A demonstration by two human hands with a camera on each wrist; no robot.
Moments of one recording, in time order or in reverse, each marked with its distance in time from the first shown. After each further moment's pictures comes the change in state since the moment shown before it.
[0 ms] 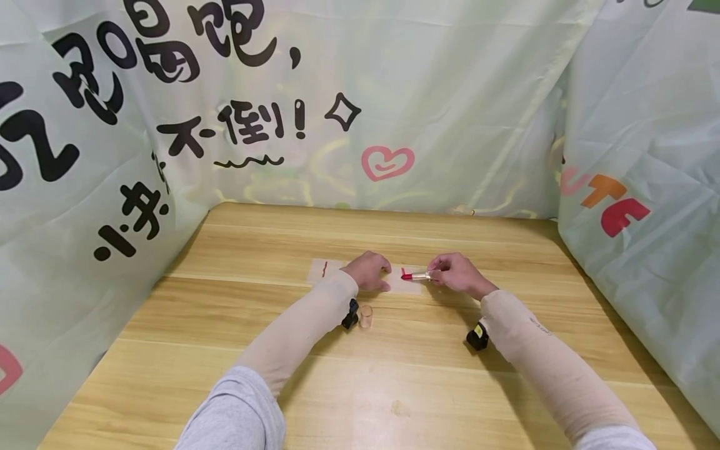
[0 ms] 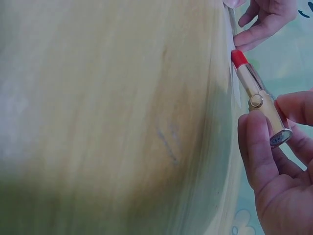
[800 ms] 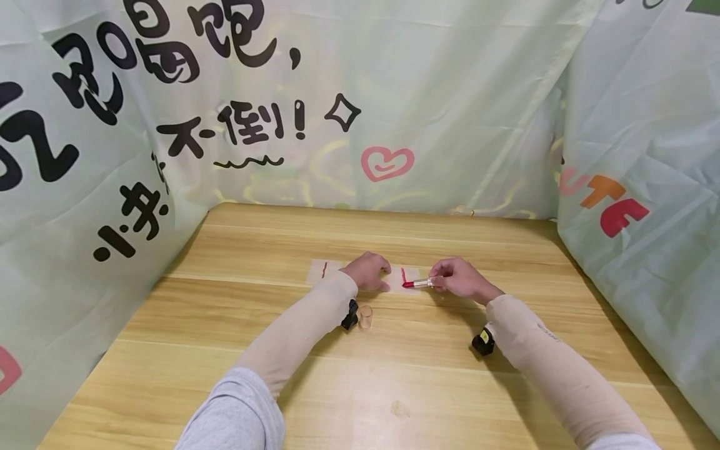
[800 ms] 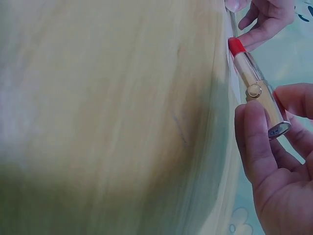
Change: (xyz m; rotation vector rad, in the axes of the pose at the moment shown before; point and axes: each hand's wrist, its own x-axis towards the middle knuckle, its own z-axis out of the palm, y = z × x) left_hand -0.002 0.001 0.000 -0.005 0.009 0.000; right_hand -0.010 0.000 -0.002 0.018 -0.051 -0.038
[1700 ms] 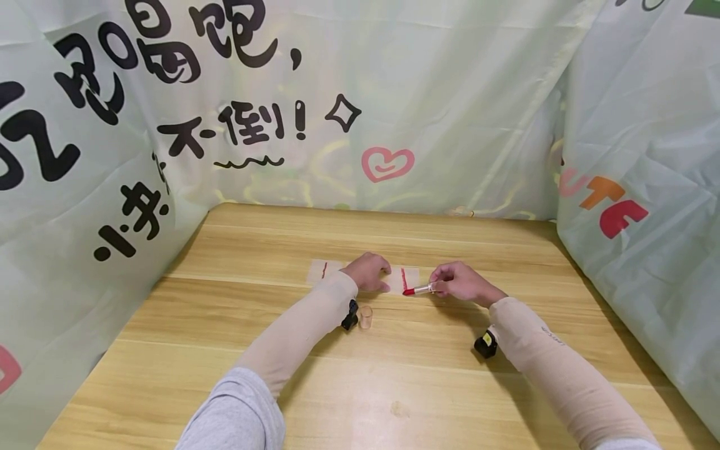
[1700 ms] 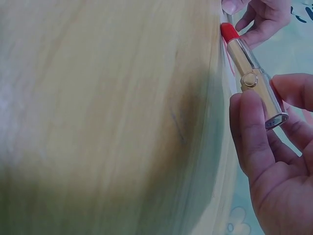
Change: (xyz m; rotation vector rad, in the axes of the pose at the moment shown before) left_hand 0.002 -0.001 0.002 -0.003 -0.005 -0.006; right_hand -0.005 0.003 -0.001 0.056 -0.089 -0.050
